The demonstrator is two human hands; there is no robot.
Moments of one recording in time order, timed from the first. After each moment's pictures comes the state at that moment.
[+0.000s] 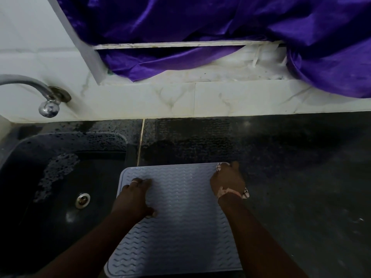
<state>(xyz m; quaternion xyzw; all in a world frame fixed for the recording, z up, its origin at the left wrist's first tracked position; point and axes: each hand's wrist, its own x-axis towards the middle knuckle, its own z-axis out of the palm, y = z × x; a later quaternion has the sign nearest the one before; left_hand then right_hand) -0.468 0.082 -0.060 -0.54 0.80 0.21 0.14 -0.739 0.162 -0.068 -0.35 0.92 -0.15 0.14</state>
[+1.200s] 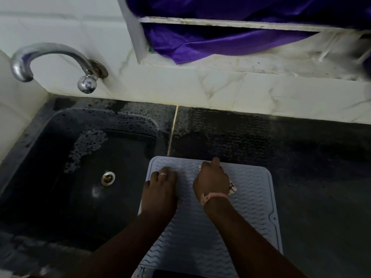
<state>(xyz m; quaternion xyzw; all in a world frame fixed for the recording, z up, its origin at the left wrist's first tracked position) -0.463 0.093 -0.075 -0.56 0.81 0.12 0.08 -0.622 0.100 -0.076 -0.52 0.84 -0.04 0.16</state>
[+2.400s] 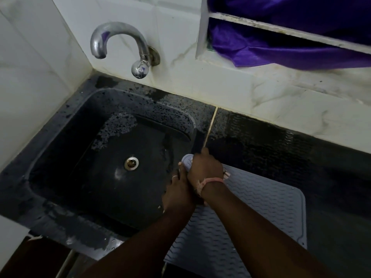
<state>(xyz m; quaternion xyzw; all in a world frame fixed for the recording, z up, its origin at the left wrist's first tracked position) -0.436 0.089 -0.082 -0.71 0.61 0.35 -0.02 -0.527 0.032 -0.071 -0.68 0.72 -0.01 0.12</state>
